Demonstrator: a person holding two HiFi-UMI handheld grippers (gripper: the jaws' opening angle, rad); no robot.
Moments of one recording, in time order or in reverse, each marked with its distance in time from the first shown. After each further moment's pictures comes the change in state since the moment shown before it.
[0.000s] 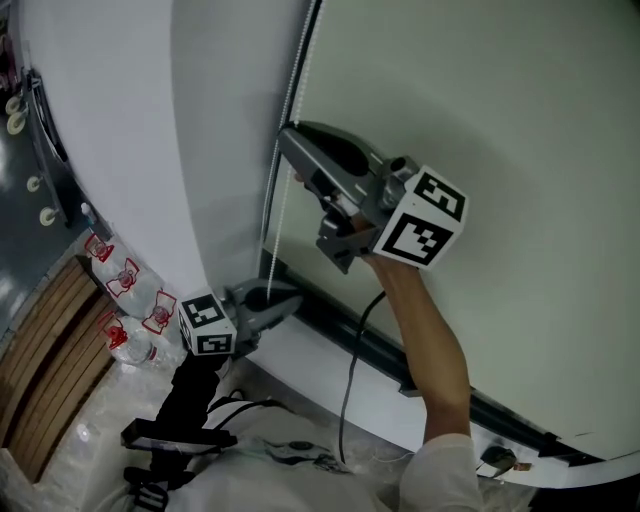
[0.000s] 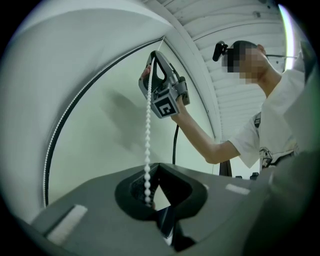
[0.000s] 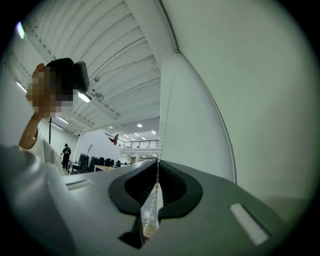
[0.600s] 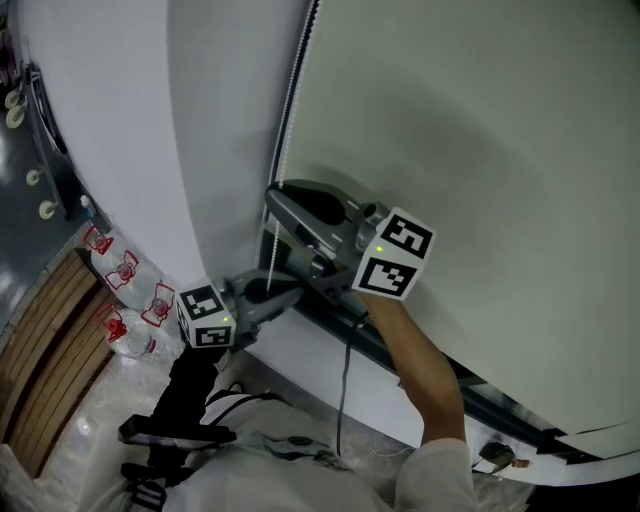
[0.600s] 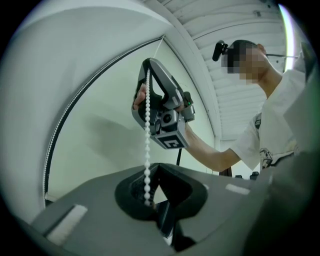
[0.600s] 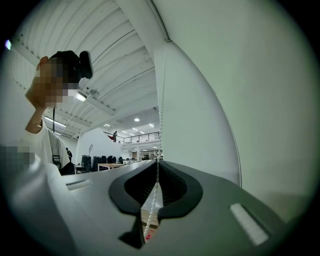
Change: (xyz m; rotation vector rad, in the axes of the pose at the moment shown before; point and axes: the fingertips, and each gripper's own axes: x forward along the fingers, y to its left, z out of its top) left arm 0.000 0.001 0.003 0.006 0.002 -0.002; right arm -0.020 0.014 -0.089 0.102 0.098 -0.007
